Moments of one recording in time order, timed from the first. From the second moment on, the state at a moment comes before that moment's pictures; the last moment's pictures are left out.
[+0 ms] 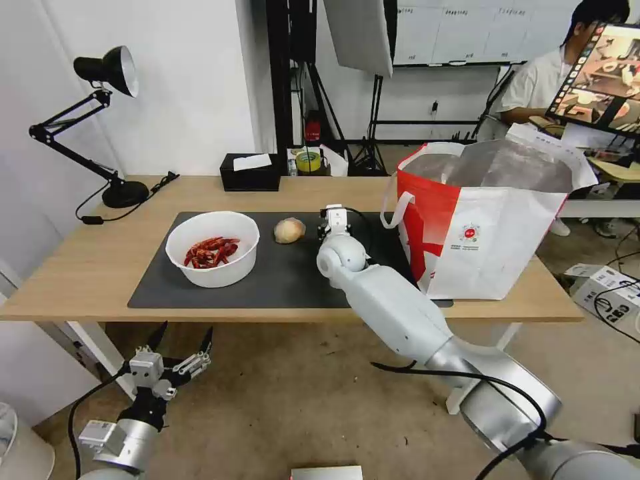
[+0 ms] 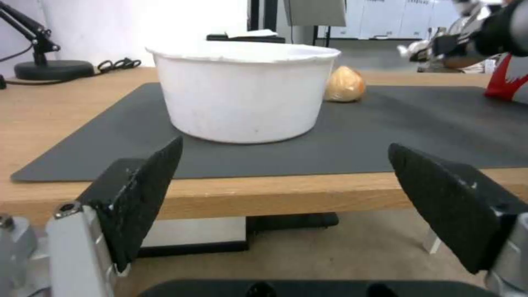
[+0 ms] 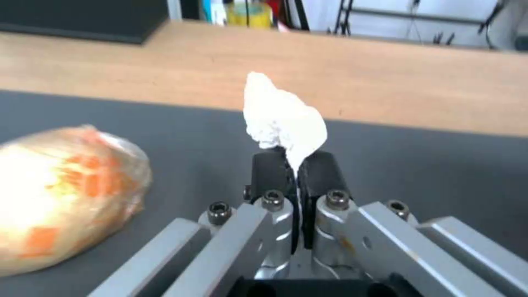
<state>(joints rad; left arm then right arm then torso) 1.77 -1.14 -0.65 -2.07 -0.44 -0.22 0.03 -0.32 1.40 -0.31 1.25 0.75 -0.40 0.67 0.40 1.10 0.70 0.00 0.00</state>
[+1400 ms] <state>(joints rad) 1.80 -1.17 -0.64 -2.09 -0.42 -0.22 0.04 -0.51 1.08 0.01 1.77 0.63 -0.23 0.69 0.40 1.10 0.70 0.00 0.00</state>
